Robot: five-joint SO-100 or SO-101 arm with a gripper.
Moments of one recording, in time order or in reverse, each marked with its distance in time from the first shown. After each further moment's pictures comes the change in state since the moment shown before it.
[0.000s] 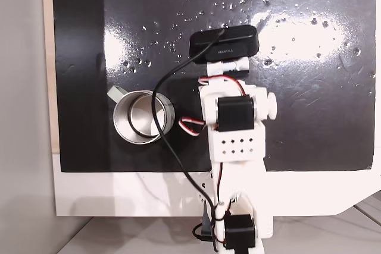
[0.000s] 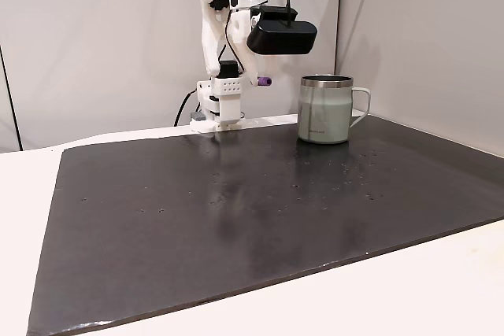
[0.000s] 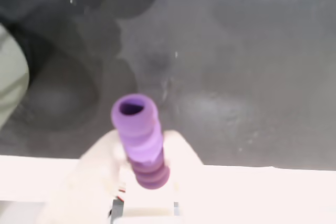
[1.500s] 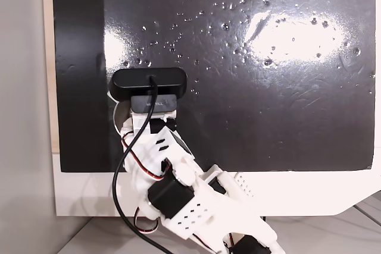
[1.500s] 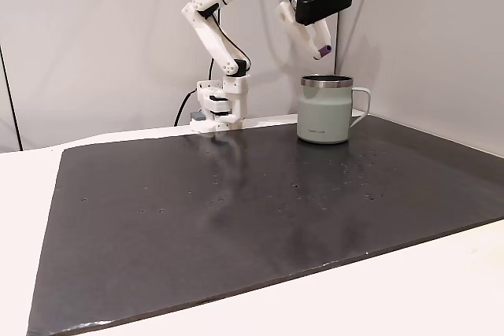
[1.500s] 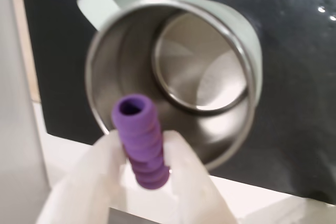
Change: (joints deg) arm -38.6 17.1 8.5 -18.5 48.4
